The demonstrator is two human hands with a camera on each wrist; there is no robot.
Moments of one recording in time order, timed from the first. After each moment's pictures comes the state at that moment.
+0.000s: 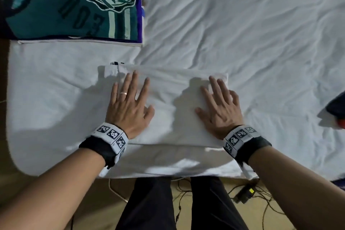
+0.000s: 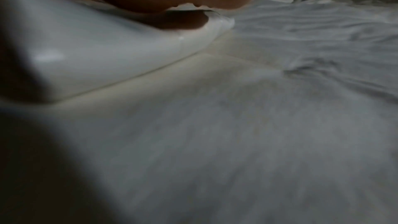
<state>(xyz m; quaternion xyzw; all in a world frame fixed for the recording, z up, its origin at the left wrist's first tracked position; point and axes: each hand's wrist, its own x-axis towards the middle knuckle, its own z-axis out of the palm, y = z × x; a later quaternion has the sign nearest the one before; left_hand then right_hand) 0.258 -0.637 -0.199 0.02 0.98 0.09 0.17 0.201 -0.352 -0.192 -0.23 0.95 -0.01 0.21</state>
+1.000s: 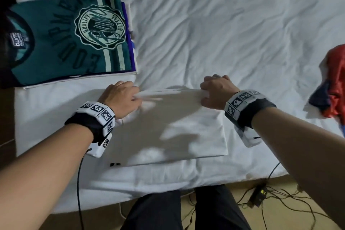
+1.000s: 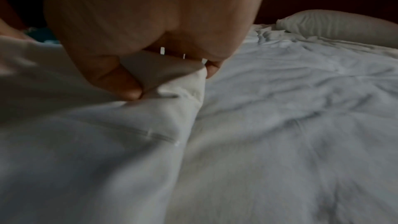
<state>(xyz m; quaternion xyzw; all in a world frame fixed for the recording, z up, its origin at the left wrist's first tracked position) 0.145 -0.687 -0.165 0.08 0.95 0.12 0.28 0.103 -0.372 -0.149 -0.21 0.93 -0.01 0.29</state>
